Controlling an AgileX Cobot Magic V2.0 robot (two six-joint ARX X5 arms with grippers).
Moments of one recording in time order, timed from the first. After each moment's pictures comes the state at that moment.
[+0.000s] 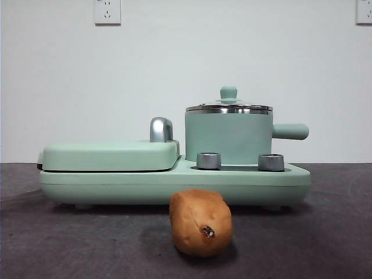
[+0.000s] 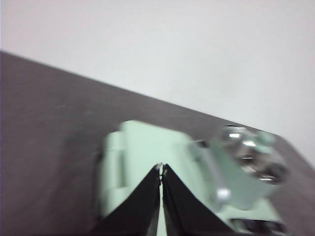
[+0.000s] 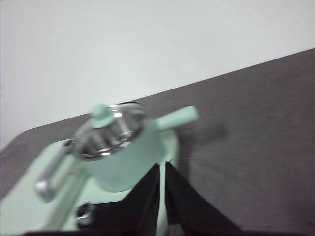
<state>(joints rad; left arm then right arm) -0.02 0.35 0.53 -0.27 0.31 -0.40 0.04 0.14 0.49 -0.45 -0.23 0.40</state>
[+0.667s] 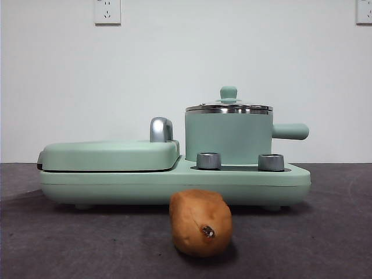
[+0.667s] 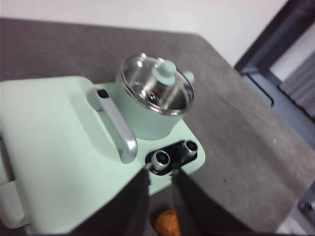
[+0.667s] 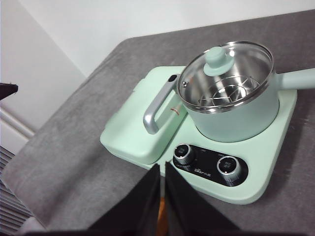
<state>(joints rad) -0.20 0.85 1.01 -0.59 0.57 -0.18 0.04 0.62 0.87 -0.66 -0.70 0.23</state>
